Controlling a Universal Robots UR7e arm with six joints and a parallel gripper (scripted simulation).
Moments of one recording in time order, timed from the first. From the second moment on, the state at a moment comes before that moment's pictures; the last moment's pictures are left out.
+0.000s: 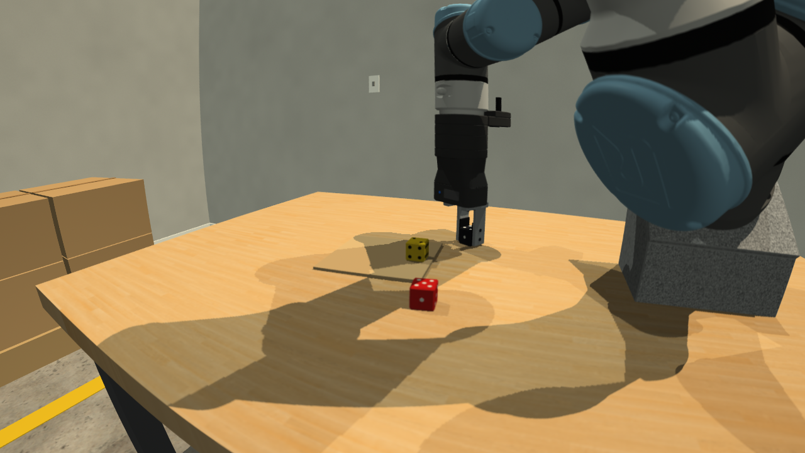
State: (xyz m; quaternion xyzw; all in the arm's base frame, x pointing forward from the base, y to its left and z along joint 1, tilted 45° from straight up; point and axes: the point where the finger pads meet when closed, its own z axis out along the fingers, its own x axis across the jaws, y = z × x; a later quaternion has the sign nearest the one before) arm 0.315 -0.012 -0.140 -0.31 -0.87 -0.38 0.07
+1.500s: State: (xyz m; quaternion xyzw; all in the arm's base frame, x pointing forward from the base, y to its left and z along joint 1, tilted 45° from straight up) arm 0.310 -0.059 -0.096 -0.31 -0.87 -0.37 0.07
